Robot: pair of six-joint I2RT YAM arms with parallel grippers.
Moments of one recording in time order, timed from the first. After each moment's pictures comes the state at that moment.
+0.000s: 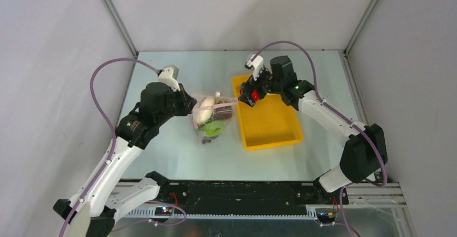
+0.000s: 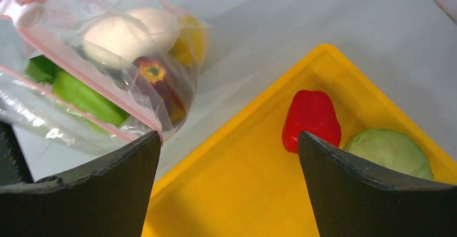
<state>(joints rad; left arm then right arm) -0.49 0.90 1.08 -0.62 -0.06 -0.46 0.56 1.52 1.27 -0.25 -0.36 -0.20</state>
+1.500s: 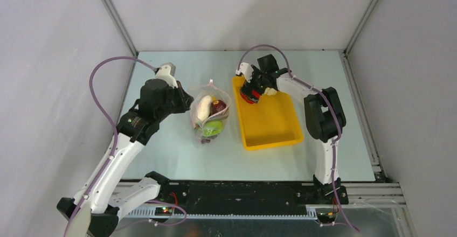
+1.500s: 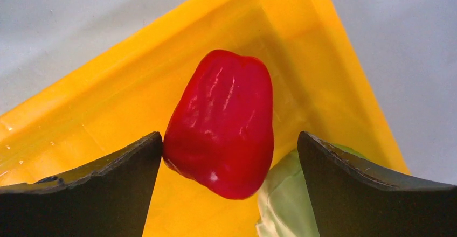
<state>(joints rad) -0.43 0.93 1.08 -0.62 -0.05 -0.46 0.44 2.06 1.58 -0.39 -0.36 -0.68</state>
